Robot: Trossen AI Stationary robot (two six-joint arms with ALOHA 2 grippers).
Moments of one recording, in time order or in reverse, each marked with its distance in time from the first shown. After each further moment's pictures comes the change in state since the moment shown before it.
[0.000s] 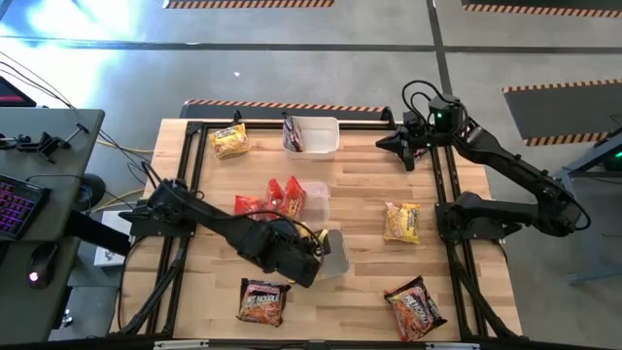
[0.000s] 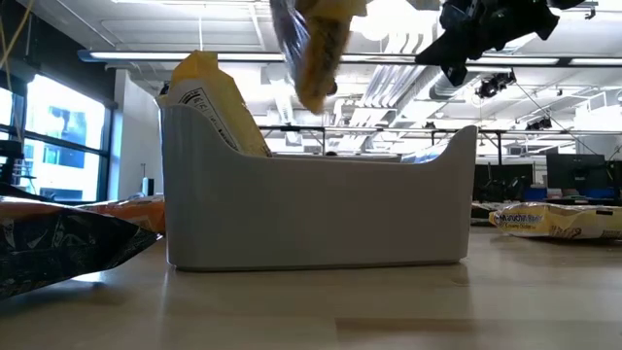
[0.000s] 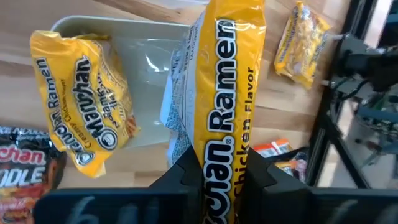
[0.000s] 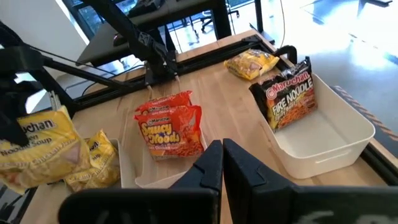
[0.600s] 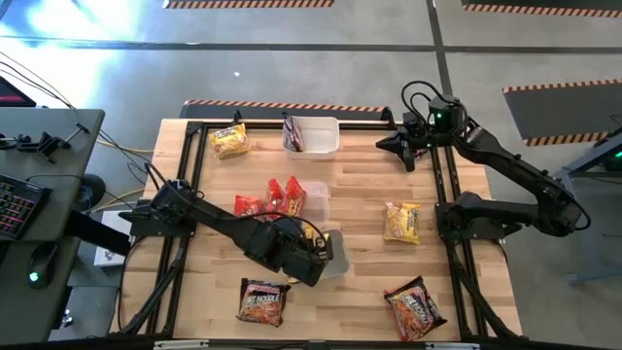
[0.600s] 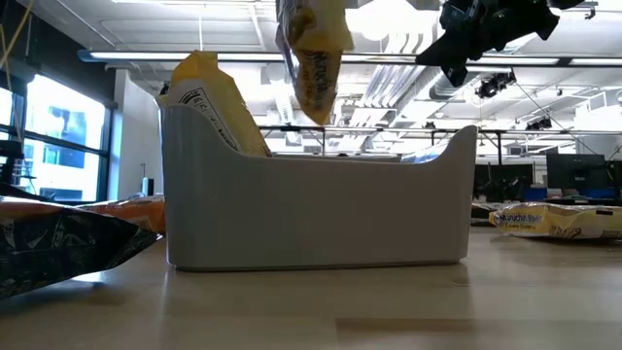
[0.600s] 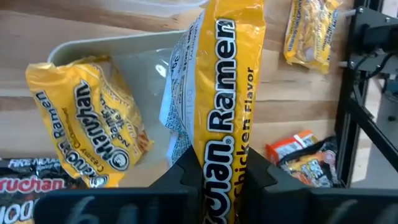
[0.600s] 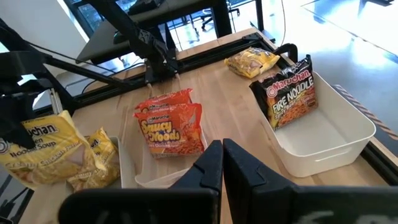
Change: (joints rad) left arm 0.019 0.029 0.000 0.001 0.015 0.172; right arm 0.000 0.000 0.000 -0.010 -0.002 -0.010
